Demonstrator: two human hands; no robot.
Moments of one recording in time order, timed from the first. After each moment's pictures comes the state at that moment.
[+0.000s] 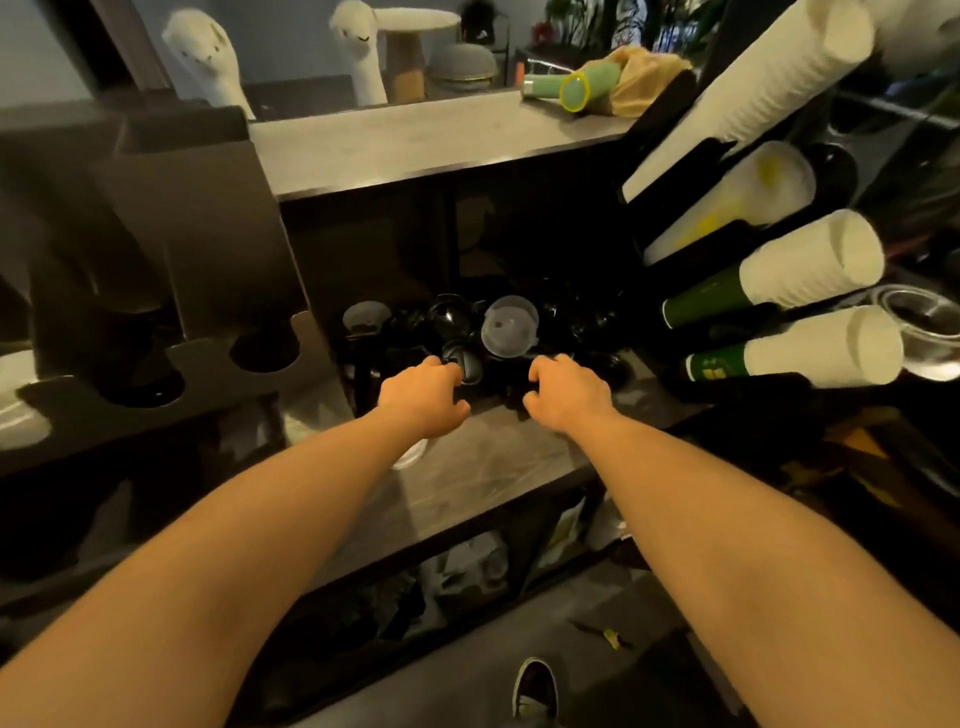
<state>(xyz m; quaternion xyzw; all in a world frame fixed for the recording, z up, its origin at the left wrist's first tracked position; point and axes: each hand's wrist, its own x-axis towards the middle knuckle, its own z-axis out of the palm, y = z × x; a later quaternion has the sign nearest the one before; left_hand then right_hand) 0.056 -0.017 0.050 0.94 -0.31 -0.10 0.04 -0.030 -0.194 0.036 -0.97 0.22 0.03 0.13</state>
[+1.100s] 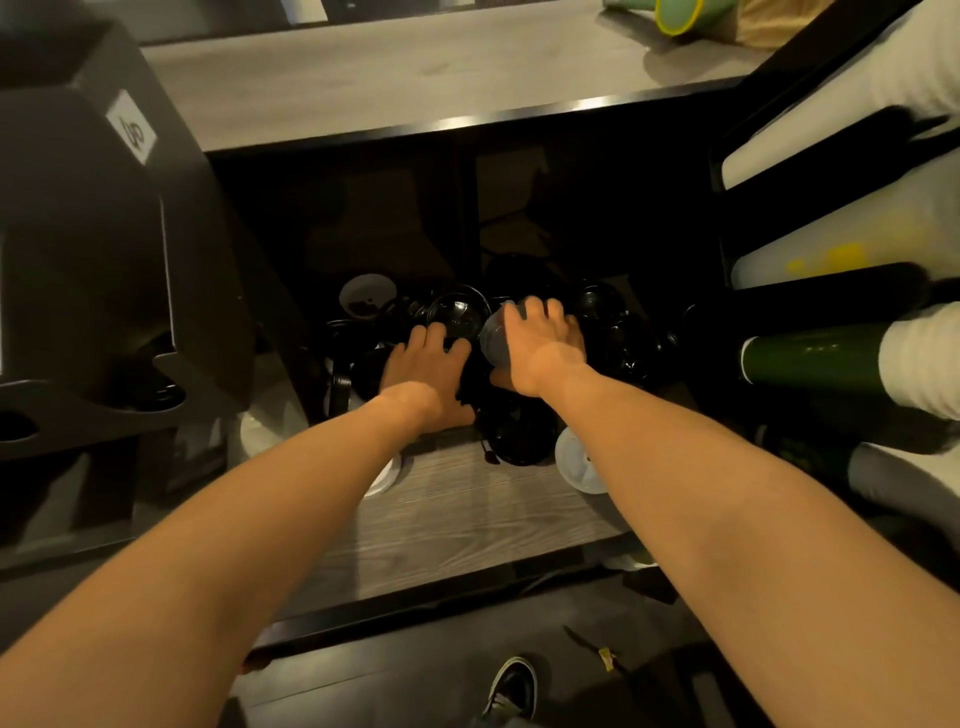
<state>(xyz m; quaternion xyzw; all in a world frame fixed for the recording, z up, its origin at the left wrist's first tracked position) 0.143 -0.101 -0.003 0.96 -0.26 -0.08 -0.06 0.131 -0.261 0.007 -0.99 0.05 0.09 0.03</state>
